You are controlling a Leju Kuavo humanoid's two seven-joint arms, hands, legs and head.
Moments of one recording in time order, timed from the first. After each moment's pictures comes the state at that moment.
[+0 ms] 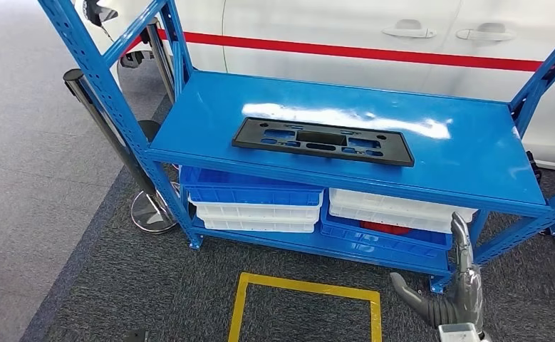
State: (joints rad) left arm -0.03 -0.03 -0.26 -0.19 0.61 0.33 -0.36; right arm 0.10 -0.14 0.20 -1.72 0.27 -0.46 -0.63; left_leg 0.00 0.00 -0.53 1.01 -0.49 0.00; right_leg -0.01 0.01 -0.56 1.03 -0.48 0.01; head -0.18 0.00
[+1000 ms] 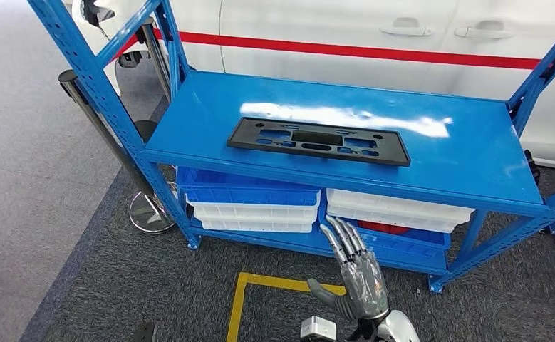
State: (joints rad) left arm -0.05 -0.04 -0.35 -0.19 0.58 0.31 -0.36; right arm -0.10 -0.01 0.55 -1.44 0.92 -0.66 -0.35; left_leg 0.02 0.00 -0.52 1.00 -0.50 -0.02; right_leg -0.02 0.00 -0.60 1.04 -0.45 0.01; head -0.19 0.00
